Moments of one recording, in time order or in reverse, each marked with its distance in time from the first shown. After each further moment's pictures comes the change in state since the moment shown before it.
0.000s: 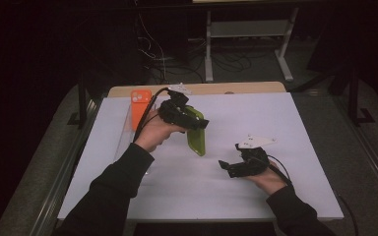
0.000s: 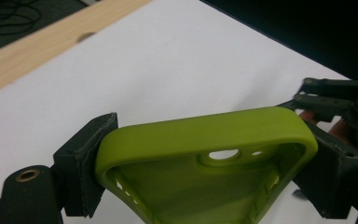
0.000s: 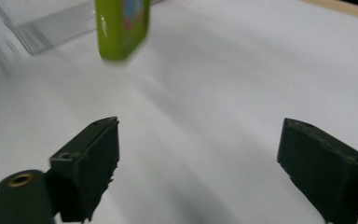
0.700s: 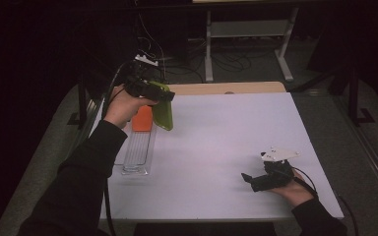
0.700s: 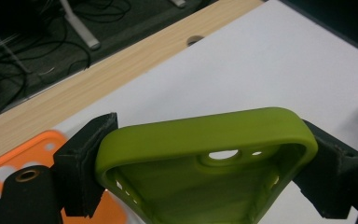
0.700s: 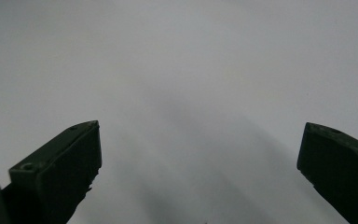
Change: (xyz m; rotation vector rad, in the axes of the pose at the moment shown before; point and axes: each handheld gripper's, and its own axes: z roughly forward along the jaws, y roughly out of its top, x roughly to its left) left arm 0.060 0.025 -0.074 0.043 0.275 -0.083; right arm -0.022 -0.046 -0.039 0.066 -0.073 -0.013
